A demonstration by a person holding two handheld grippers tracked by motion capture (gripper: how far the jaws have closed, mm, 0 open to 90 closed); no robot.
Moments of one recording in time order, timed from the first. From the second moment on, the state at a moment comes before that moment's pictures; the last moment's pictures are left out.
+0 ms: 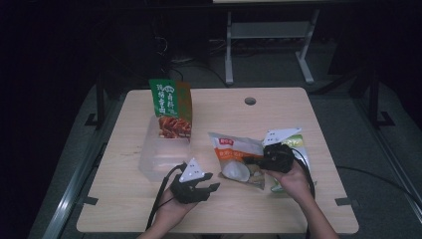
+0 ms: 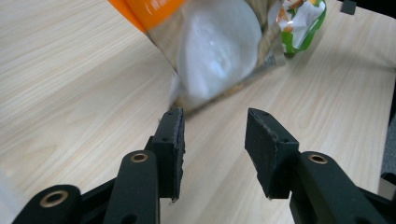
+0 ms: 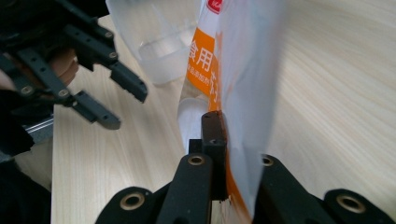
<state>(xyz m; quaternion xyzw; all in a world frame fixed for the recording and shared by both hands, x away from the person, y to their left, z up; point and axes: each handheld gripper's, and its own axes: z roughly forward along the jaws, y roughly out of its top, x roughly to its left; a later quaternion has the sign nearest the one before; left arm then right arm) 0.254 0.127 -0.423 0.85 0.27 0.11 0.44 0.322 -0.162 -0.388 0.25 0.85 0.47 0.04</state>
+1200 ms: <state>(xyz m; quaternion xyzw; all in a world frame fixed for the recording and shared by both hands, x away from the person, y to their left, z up) 0.236 0.146 -0.430 0.86 0.25 0.10 0.44 0.356 -0.103 -0.335 0.23 0.84 0.50 0.03</state>
